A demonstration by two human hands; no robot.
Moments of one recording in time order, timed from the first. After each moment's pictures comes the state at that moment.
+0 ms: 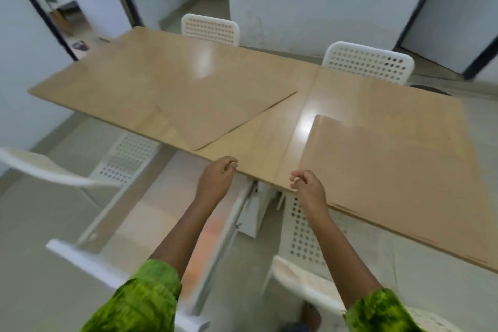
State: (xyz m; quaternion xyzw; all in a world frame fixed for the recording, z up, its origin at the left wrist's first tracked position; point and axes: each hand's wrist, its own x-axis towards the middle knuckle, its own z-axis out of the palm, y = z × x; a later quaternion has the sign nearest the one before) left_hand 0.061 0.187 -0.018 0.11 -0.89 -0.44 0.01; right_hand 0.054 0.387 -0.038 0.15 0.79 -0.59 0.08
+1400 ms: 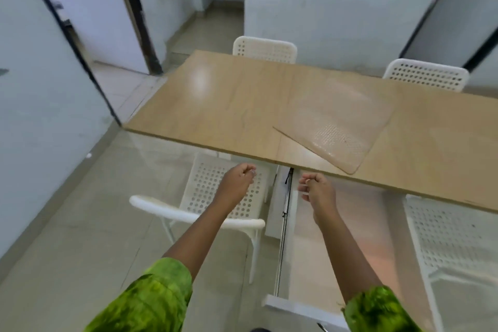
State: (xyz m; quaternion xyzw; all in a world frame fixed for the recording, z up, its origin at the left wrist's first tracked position) left_hand 0.010 -0.255 -0.011 0.03 -0.82 -0.57 -0.11; right_hand 0.028 -0.068 -0.022 0.29 0.69 -0.67 -0.02
